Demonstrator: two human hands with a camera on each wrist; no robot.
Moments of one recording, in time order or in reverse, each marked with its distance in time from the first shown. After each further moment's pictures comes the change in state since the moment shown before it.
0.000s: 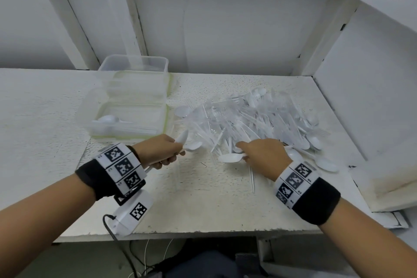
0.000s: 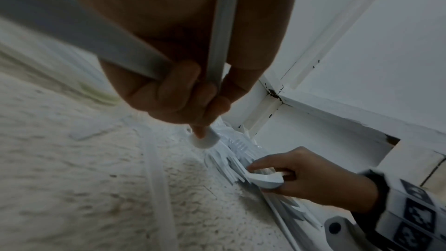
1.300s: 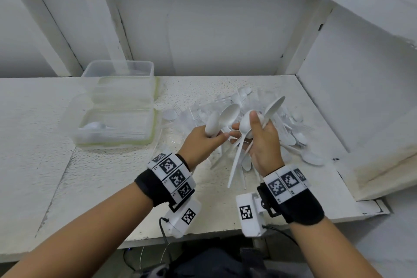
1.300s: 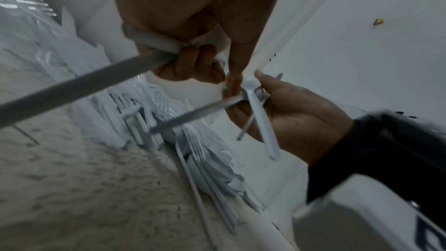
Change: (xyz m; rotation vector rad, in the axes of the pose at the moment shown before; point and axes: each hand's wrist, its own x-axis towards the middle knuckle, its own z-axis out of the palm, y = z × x) left_hand 0.017 0.056 0.077 -0.331 0.179 0.478; right_hand -0.008 -0.012 -0.020 2.013 0.667 0.487
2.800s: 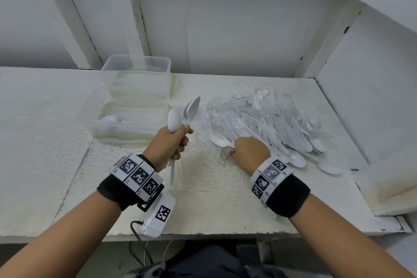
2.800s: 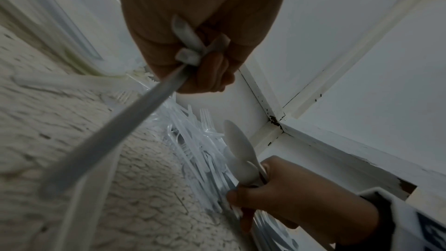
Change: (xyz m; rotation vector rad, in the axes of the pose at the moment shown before) left_hand -0.010 -0.032 -0.075 -0.287 0.167 -0.227; right_hand 0.020 0.034 0.022 -1.678 -0.453 -0.137
